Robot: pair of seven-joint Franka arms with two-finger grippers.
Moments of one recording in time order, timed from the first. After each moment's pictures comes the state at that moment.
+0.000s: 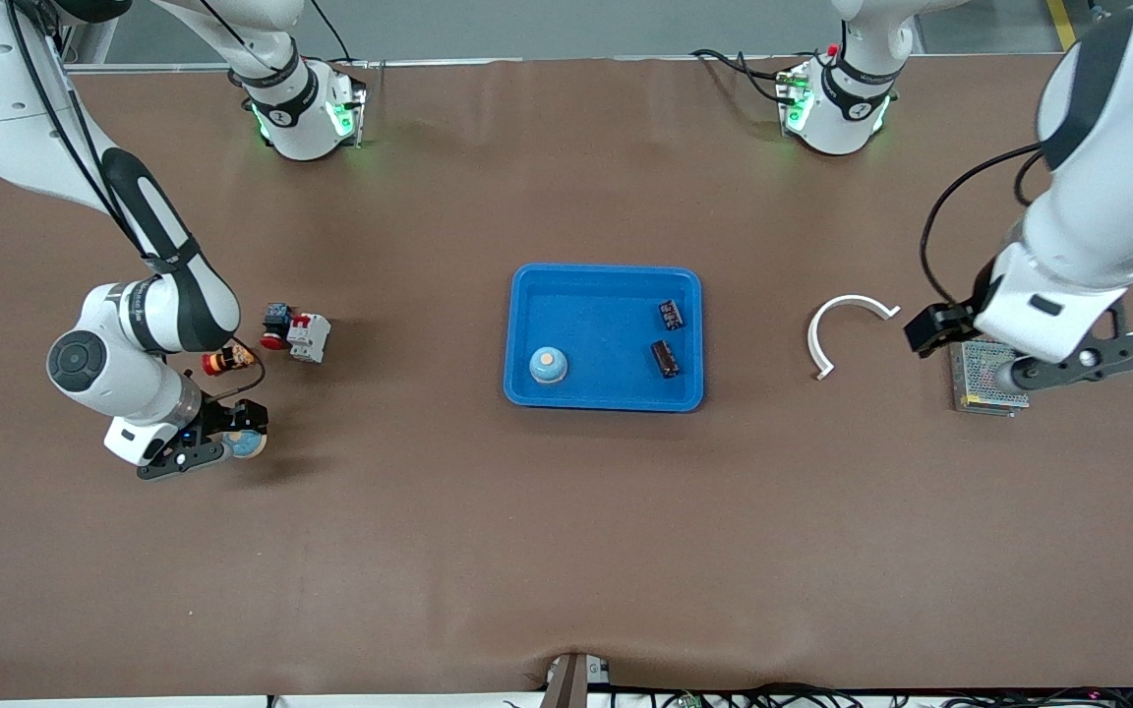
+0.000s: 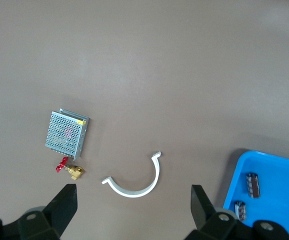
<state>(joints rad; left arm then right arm) 0.18 0.23 -0.44 -1.38 0.20 1.57 -0.41 -0.28 0.60 0.23 -1.93 -0.19 2.55 -0.22</state>
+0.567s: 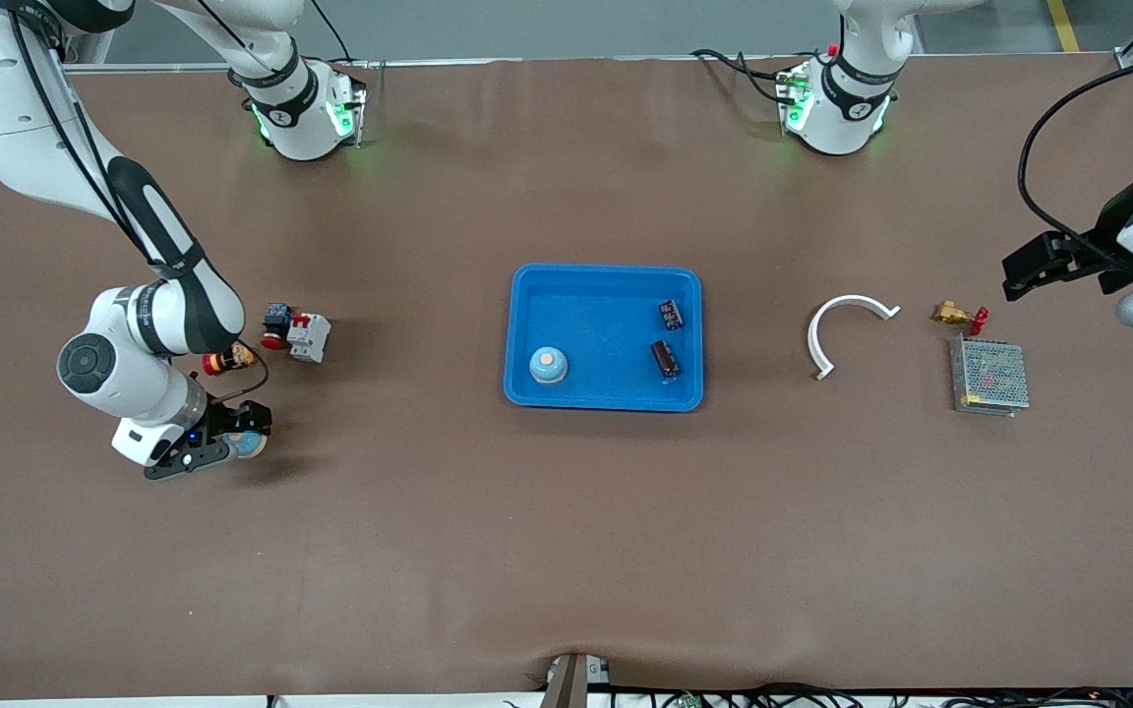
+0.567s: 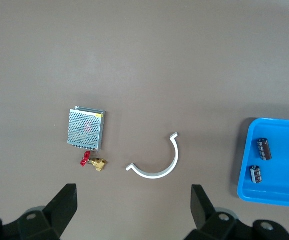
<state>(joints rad) 0.06 0.10 -0.16 -1.40 0.07 1.49 -0.13 -0.28 0.62 0.22 -1.93 -0.21 2.58 -0.23</state>
